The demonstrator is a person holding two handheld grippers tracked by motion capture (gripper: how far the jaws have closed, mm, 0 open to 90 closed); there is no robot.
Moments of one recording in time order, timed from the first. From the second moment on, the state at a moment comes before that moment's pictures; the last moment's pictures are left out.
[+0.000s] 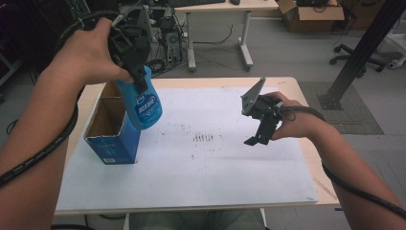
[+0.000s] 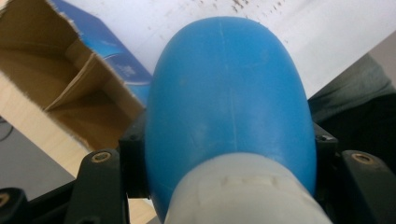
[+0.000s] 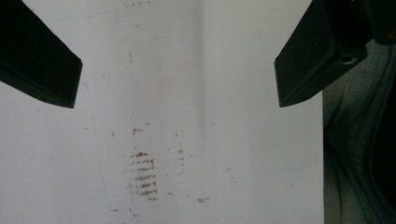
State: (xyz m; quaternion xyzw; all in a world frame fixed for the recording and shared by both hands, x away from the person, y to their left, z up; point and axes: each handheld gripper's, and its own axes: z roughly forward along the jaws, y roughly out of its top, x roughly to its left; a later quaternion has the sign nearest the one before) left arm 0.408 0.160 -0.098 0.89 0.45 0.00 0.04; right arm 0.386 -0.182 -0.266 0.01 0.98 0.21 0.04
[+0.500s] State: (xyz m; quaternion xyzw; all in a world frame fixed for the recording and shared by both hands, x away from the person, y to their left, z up) left arm 0.412 0.210 -0.061 0.82 0.57 0.01 0.06; right arm 0.389 -0.185 -0.270 0.02 0.99 0.16 0.02
